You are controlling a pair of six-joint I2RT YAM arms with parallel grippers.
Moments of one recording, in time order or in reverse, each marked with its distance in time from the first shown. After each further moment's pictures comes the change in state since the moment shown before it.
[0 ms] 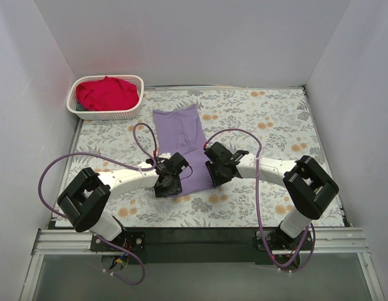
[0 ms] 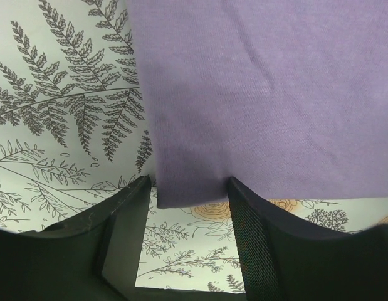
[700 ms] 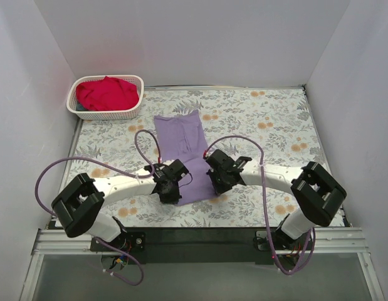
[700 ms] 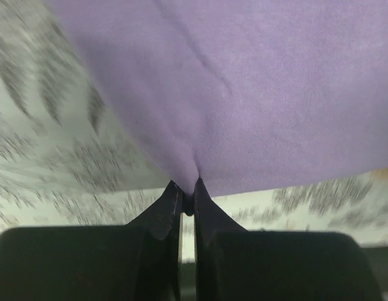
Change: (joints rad) left arm -0.045 -0.056 -0.052 0.044 0.110 0.016; right arm 0.046 -0.063 -0.060 -0.022 -0.039 -0.003
